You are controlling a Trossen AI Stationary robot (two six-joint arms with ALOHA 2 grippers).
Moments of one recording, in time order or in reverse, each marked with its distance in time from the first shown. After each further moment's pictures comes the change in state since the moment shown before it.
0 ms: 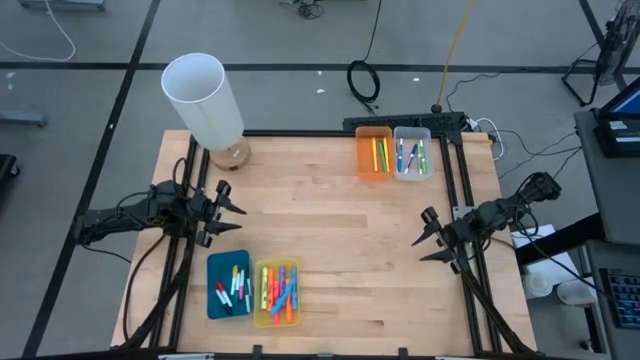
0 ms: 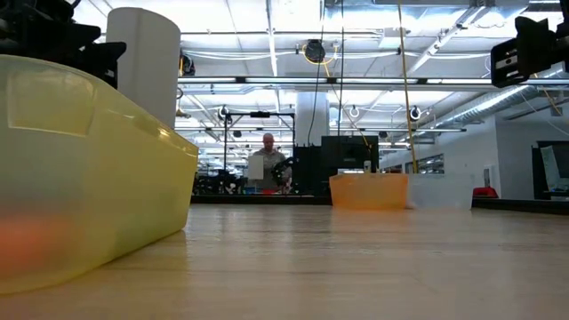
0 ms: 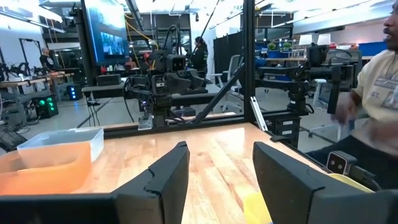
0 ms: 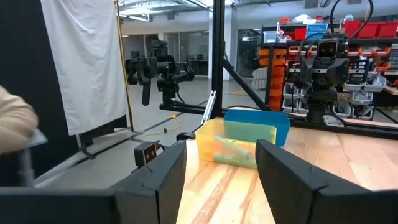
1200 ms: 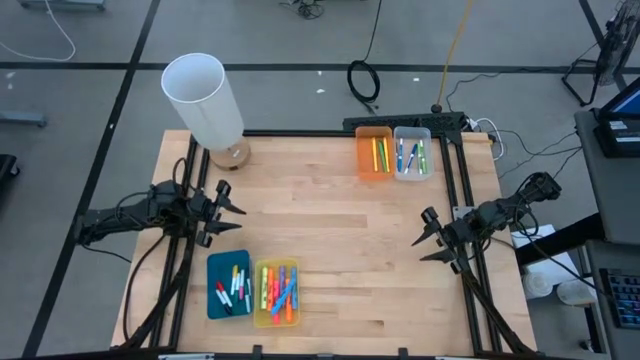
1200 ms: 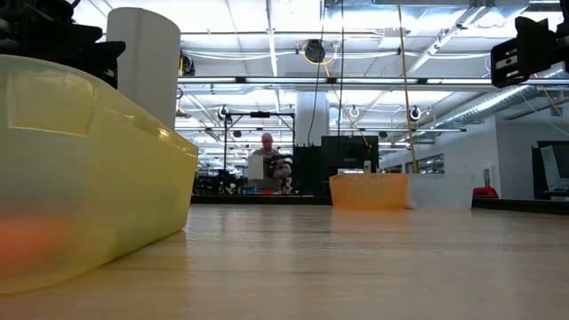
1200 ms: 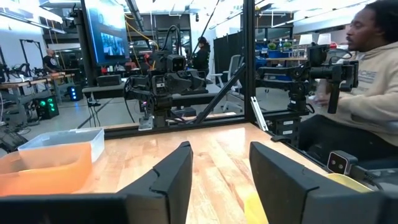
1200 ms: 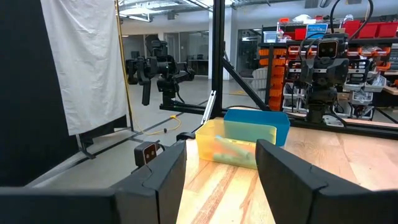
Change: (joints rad) left arm 0.000 0.000 0.000 0.001 -0.001 0.004; right arm 0.000 0.000 0.000 0.000 0.000 0.000
